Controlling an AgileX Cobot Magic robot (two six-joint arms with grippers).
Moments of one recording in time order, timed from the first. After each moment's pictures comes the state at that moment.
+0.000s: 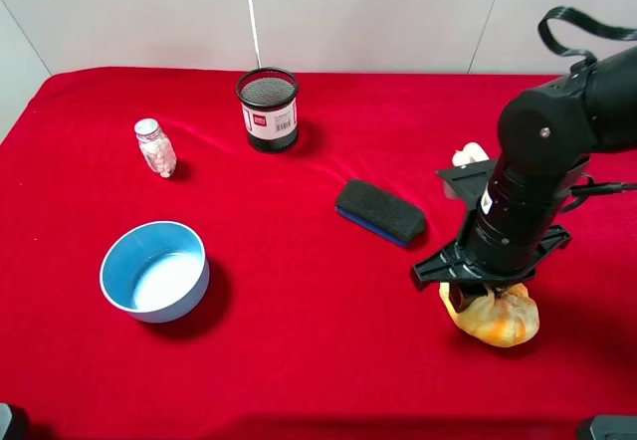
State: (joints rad) left arm 0.04 0.00 -0.49 -0.08 1.06 0.11; right arm 0.60 1.68 -0.67 0.07 0.72 0.29
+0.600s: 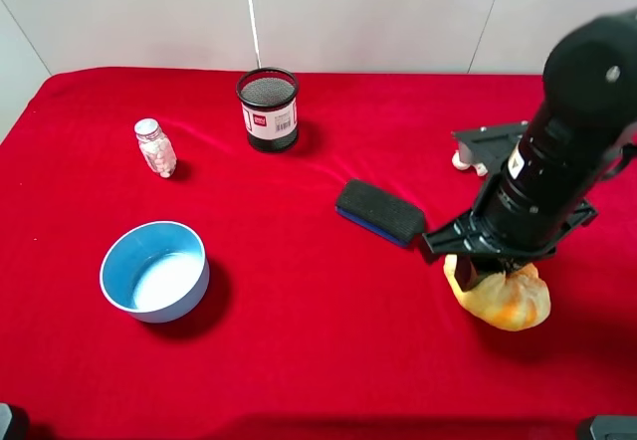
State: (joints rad) left arm 0.04 0.00 -0.49 -0.08 1.06 0.11; right arm 0.60 1.52 -0.74 0.10 0.89 0.29
